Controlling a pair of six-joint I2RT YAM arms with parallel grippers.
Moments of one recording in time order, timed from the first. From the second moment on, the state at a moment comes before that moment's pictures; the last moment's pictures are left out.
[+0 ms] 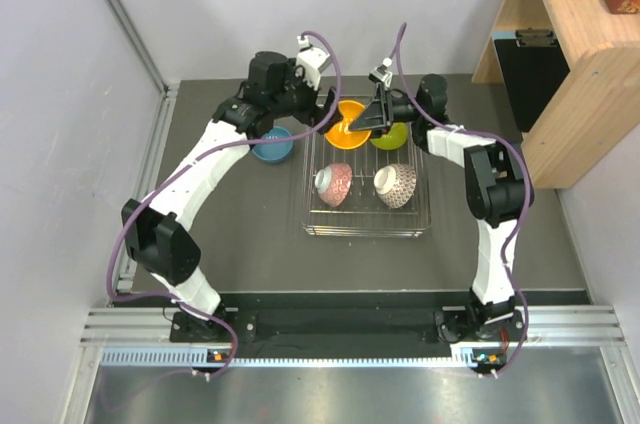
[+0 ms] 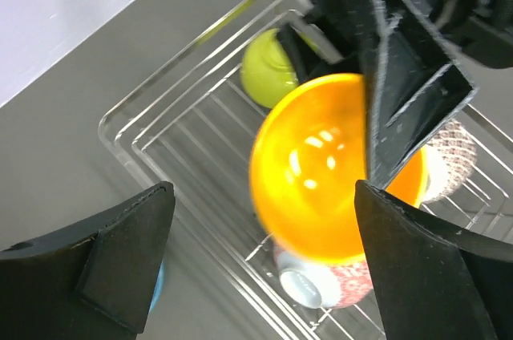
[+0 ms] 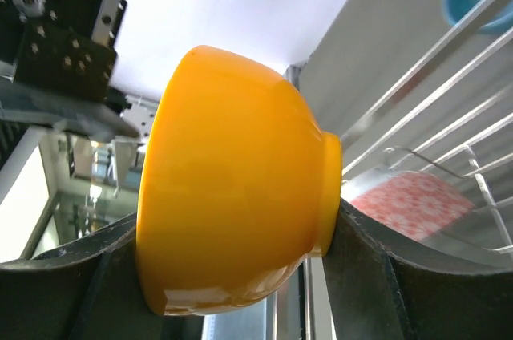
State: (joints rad) left arm -0.47 1.66 1.66 -0.41 0.34 0.11; right arm 0.27 2.09 1.43 0.86 -1.40 1.31
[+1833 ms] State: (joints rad) left arm 0.05 1.63 1.15 -0.25 0.43 0.05; right arm 0.59 2.30 2.12 -0.75 0.41 -0.35
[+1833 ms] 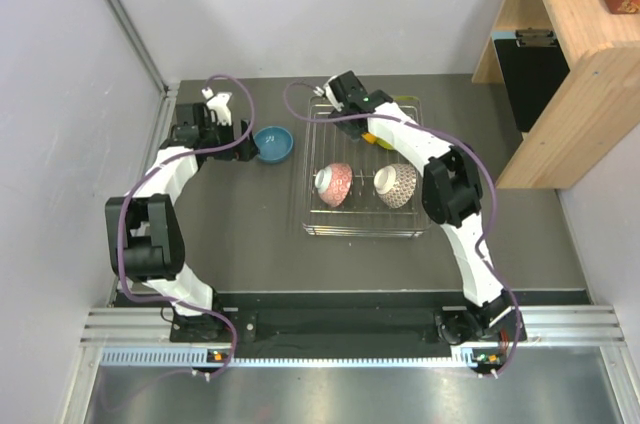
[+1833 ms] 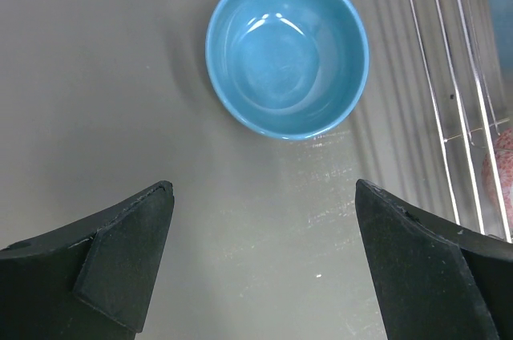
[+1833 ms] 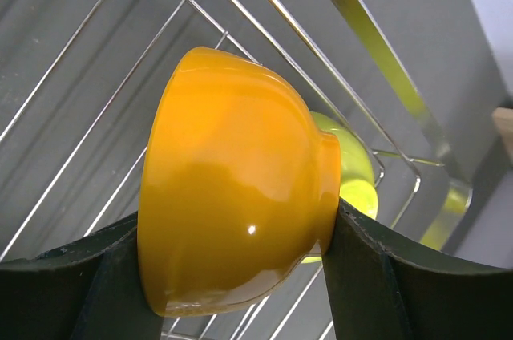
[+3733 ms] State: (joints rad) left arm 0.08 1.60 1.12 -0.23 0.49 0.02; right arm 0.73 2.38 2.12 -0.48 0.56 -0.74
